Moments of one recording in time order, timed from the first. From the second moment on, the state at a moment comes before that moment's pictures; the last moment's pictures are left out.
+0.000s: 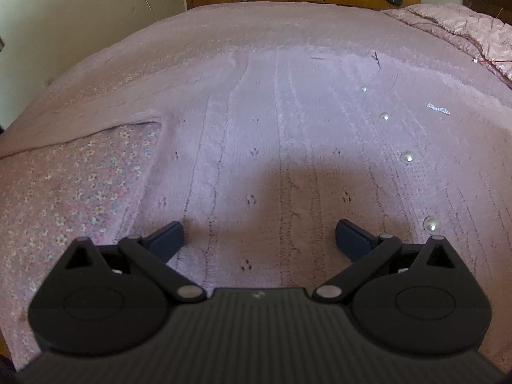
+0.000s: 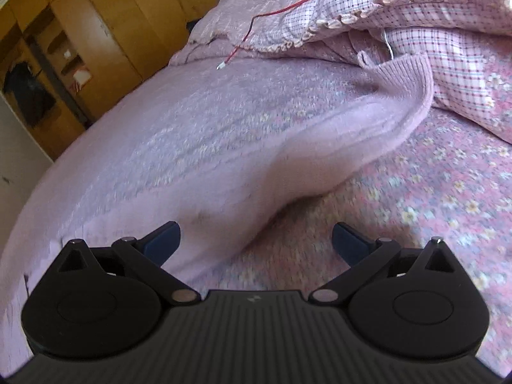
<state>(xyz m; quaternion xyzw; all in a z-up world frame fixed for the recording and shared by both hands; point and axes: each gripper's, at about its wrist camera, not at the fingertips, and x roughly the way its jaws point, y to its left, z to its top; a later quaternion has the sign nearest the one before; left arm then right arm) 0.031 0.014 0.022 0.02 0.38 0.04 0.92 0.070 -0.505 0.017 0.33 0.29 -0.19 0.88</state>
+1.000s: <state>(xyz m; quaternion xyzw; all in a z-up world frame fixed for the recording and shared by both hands) 0.036 0.017 0.017 0.01 0.39 0.04 0.92 0.093 -0.518 0.042 0.27 0.25 -0.22 0.91</state>
